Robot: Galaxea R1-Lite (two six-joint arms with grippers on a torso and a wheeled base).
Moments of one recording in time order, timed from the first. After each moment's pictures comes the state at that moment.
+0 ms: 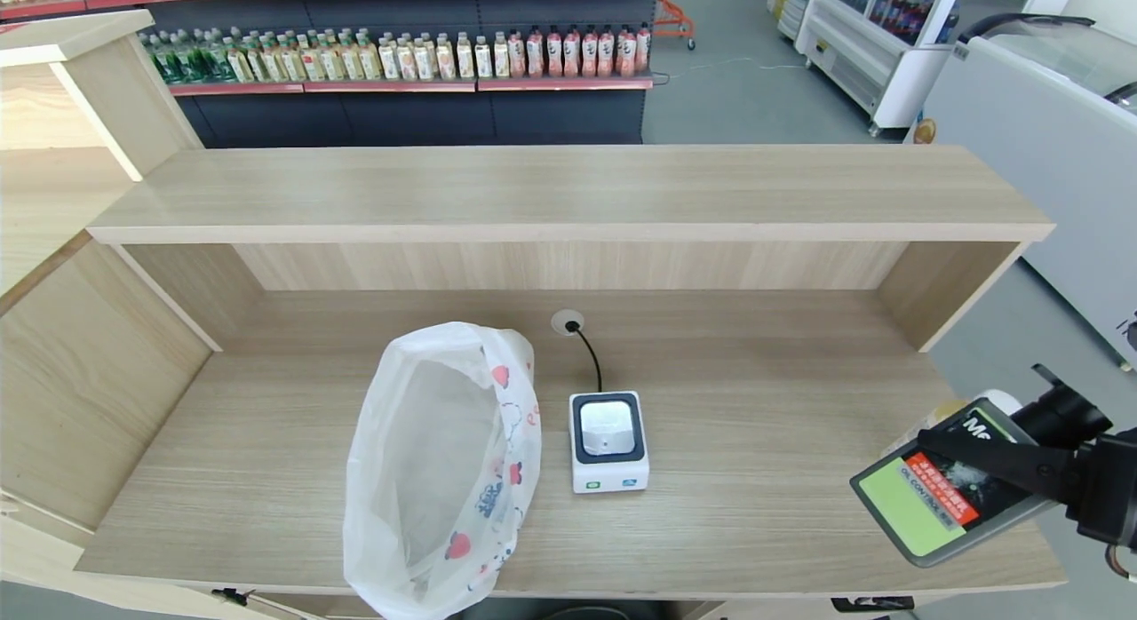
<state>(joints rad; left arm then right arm) 0.00 0.00 0.00 0.00 0.02 0.00 0.18 1.04 -0.47 -0.28 0.45 0.42</state>
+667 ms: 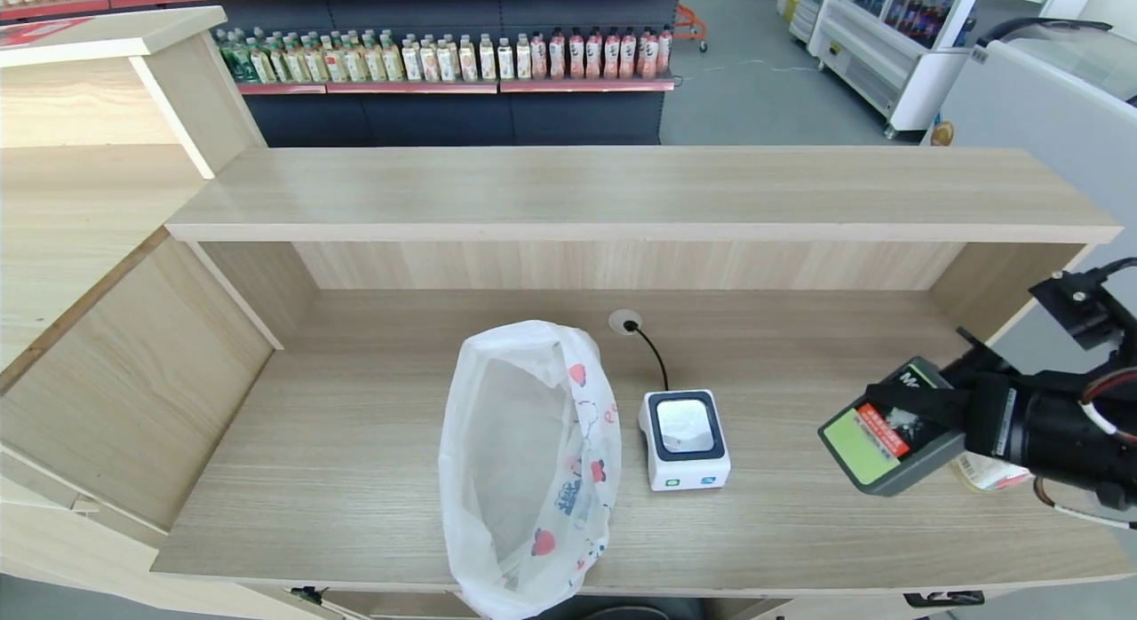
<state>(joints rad) 0.00 0.00 0.00 0.00 0.02 0.00 0.17 1.30 -0.57 -0.37 0.31 0.37</state>
